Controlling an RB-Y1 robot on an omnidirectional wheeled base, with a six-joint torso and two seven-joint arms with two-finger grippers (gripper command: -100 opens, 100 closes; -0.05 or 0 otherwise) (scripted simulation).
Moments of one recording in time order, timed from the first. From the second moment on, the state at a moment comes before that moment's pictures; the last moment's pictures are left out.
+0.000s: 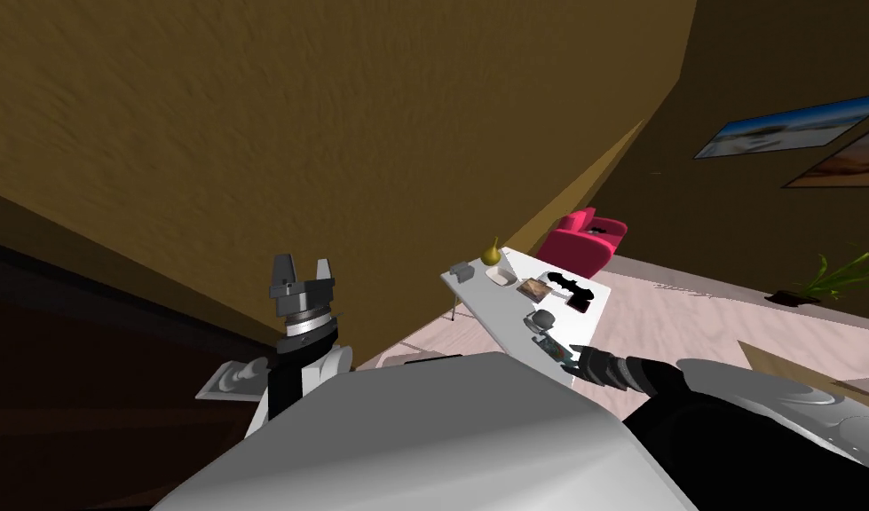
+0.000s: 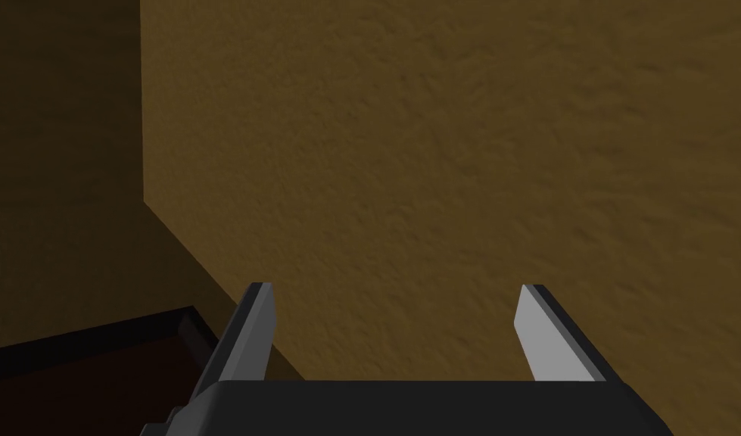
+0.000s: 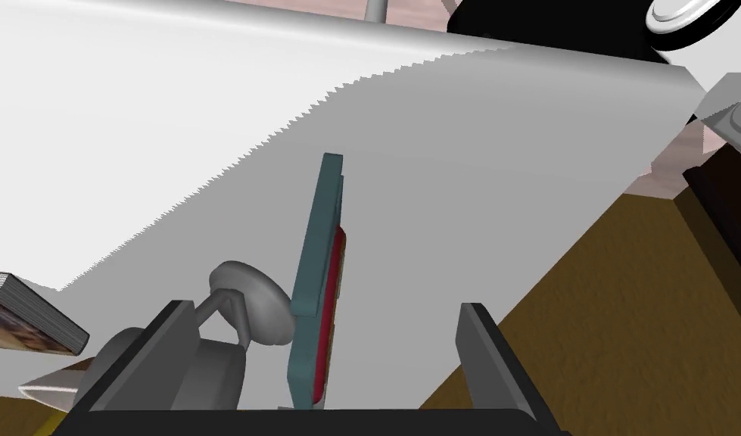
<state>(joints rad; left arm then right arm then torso) 0.49 0.00 0.05 -2.38 0.02 -0.52 -0.01 0.95 -1.46 0.09 -1.49 0.46 -0.49 0.29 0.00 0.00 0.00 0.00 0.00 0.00</state>
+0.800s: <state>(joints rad) 0.49 0.00 0.05 -2.38 0.02 -0.52 -0.01 0.94 -1.51 0.15 -1.42 0.47 -0.56 0.17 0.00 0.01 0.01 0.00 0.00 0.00</state>
